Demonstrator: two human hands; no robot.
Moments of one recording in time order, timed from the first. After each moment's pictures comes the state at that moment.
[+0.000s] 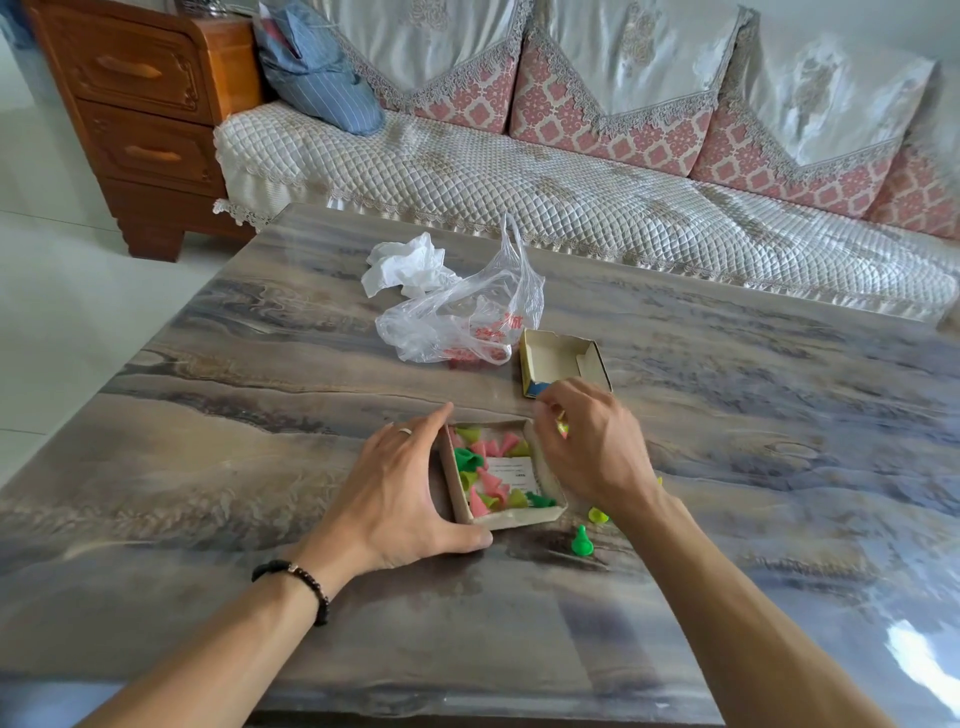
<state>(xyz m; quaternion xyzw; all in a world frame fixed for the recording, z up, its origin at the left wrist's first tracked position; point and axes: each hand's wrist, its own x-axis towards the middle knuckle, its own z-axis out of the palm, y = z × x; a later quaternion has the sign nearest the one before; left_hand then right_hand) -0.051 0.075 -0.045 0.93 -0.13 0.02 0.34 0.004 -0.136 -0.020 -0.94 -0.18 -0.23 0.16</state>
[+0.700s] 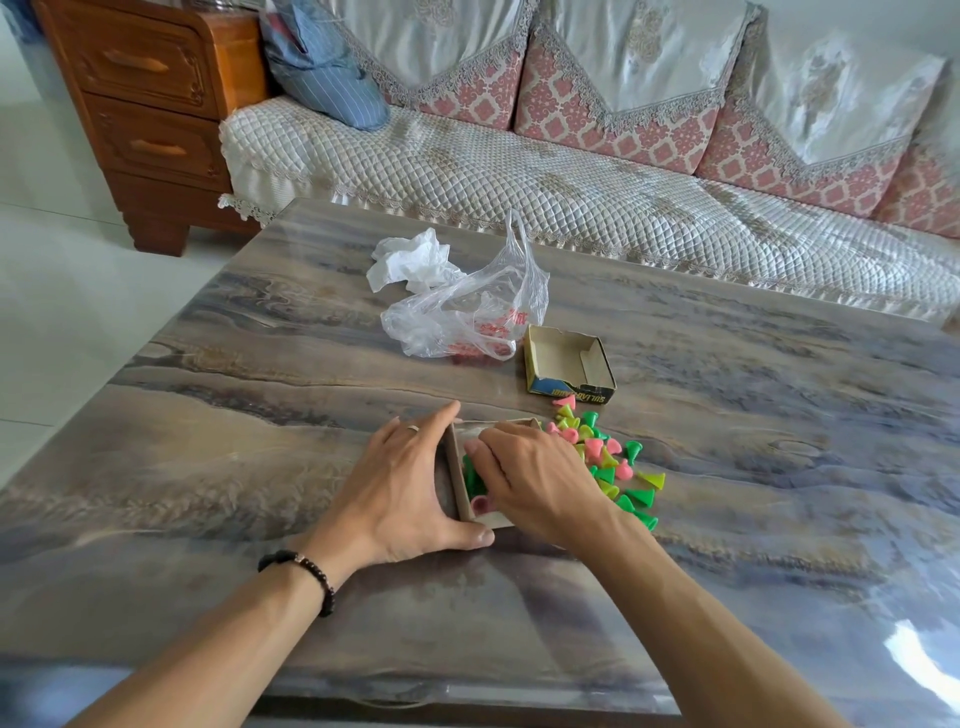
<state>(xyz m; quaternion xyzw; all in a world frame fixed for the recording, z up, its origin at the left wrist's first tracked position) -0.048 0.074 -0.051 0.94 -0.14 0.02 0.31 -0.021 -0.095 -0.032 -0.95 -0.29 -0.08 0.13</state>
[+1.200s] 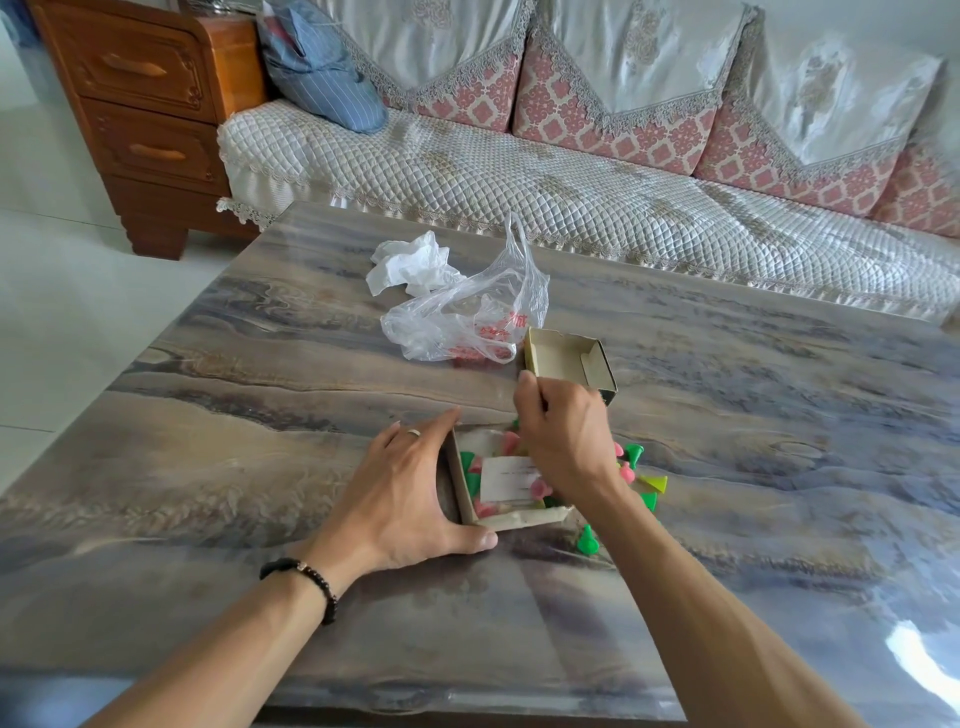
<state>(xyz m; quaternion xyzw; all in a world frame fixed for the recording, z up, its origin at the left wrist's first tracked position) -0.049 0.075 -0.049 0.94 -0.13 0.02 0.32 0.006 -0.098 -0.016 -0.93 -0.11 -0.23 0.28</state>
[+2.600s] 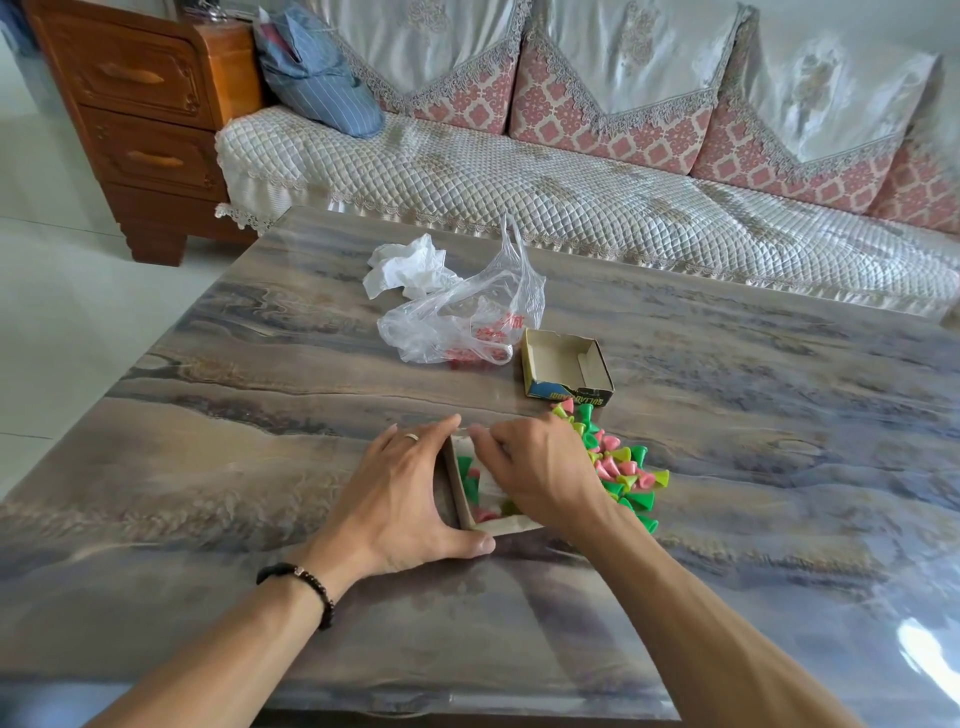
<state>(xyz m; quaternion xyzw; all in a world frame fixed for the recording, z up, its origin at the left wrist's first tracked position) -0.048 0.073 -0.051 0.94 -0.14 0.03 0.30 -0.008 -0.094 -0.032 -0.95 -0.23 -0.16 0.15</state>
